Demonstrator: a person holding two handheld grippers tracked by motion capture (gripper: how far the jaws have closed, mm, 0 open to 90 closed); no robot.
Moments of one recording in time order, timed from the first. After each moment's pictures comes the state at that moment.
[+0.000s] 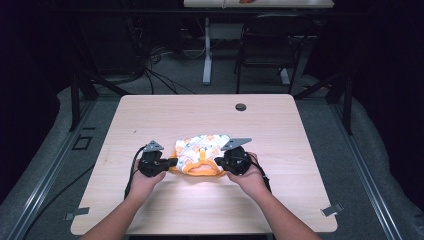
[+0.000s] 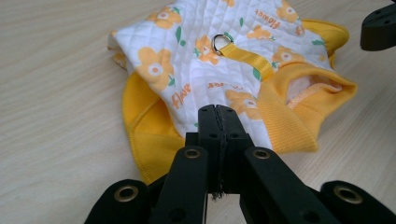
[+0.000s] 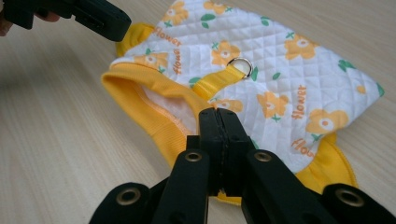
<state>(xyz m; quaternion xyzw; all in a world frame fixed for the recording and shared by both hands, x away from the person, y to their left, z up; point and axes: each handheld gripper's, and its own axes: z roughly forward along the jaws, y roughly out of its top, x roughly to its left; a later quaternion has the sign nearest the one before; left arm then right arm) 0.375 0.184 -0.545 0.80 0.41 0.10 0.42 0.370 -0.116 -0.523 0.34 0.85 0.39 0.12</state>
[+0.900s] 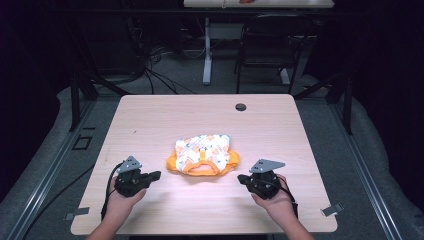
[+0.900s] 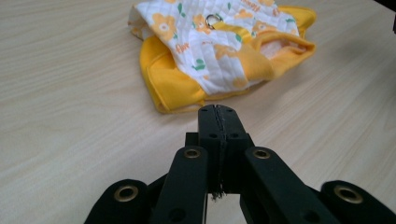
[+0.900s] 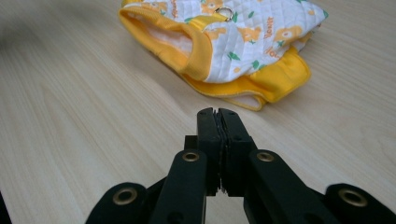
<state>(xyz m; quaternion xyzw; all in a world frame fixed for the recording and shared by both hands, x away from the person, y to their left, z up) 0.311 0.229 -0.540 0.80 0.40 0.12 0.44 0.299 -0.183 -0.527 0.36 0.83 0.40 0.14</state>
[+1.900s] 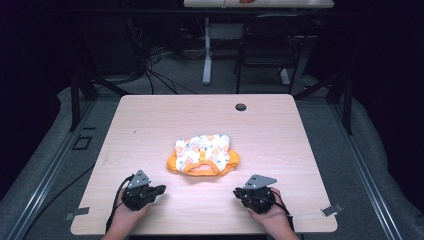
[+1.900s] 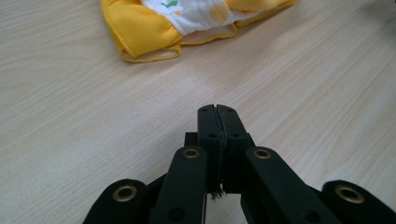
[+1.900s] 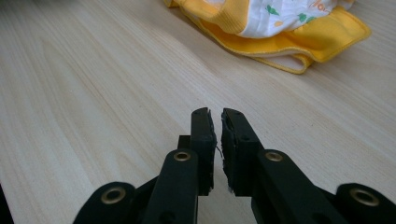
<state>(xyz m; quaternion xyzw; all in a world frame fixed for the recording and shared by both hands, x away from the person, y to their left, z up) 0.293 0.214 -0.574 0.83 0.37 0.12 0.40 0.277 -0.171 -0.564 0.34 0.85 0.38 0.14</state>
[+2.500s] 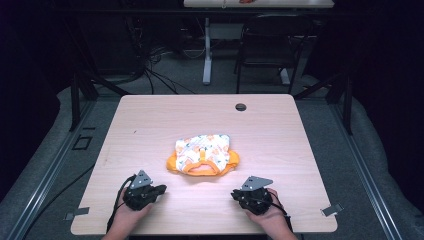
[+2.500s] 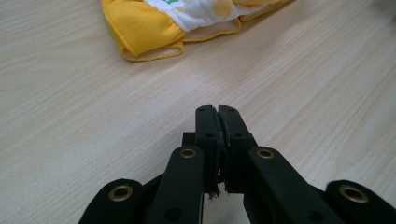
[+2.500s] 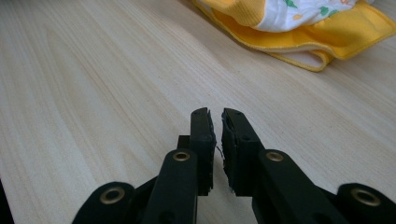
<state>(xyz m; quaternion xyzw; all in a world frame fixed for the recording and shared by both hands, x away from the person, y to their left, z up) 0.295 0.212 -0.576 0.83 0.37 0.13 0.39 0.276 -0.165 -0.569 0.33 0.86 0.38 0.13</state>
